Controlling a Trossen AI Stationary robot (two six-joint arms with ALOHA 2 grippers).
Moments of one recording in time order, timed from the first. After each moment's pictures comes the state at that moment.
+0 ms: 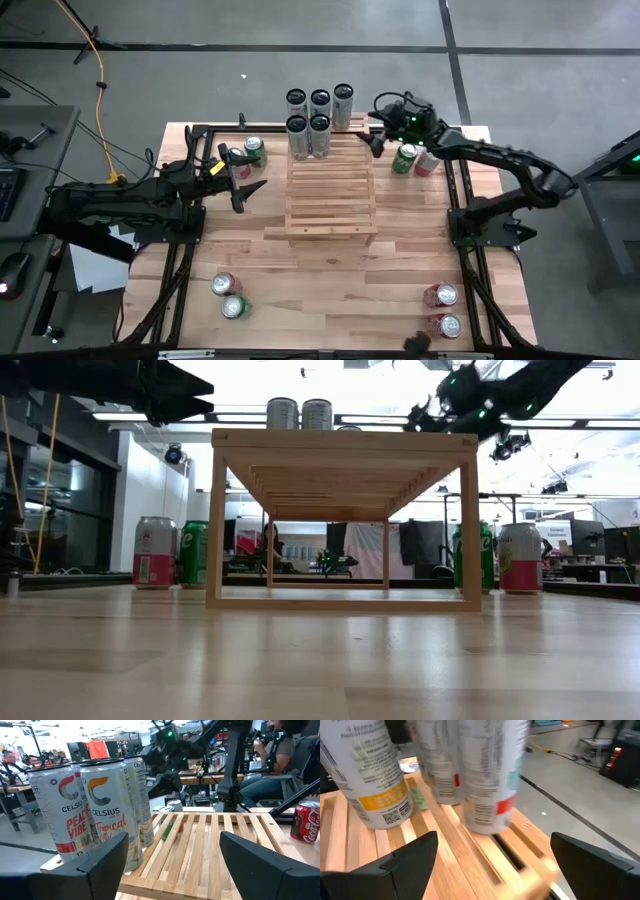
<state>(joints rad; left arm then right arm) 0.13 0.56 0.37 0.21 -0.21 0.12 -0.70 1.32 0.83 0.16 -0.19 -0.09</state>
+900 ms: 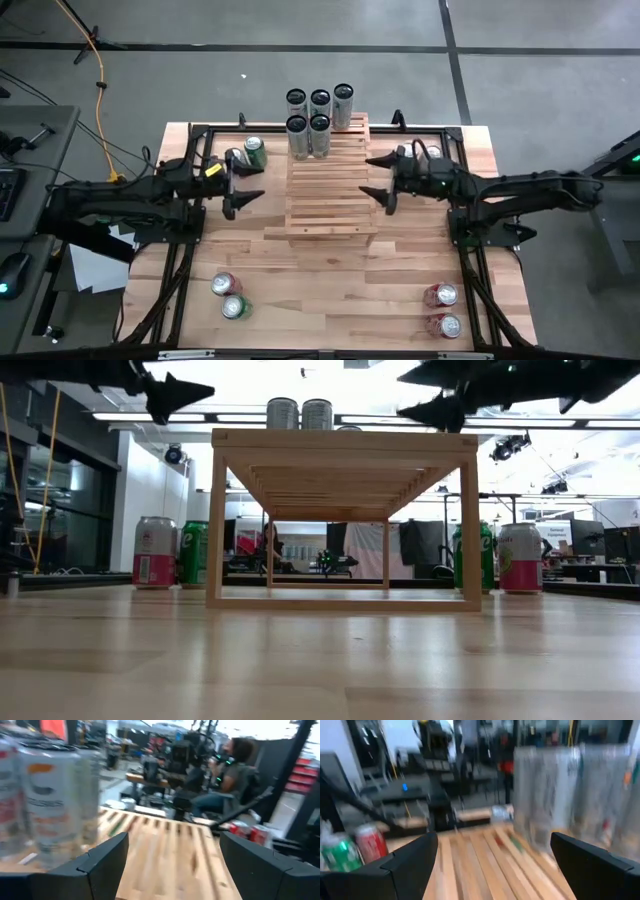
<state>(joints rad) 0.10 0.56 0.44 0.12 -0.03 -0.15 -0.12 0.99 0.51 0.48 0.10 0.04</state>
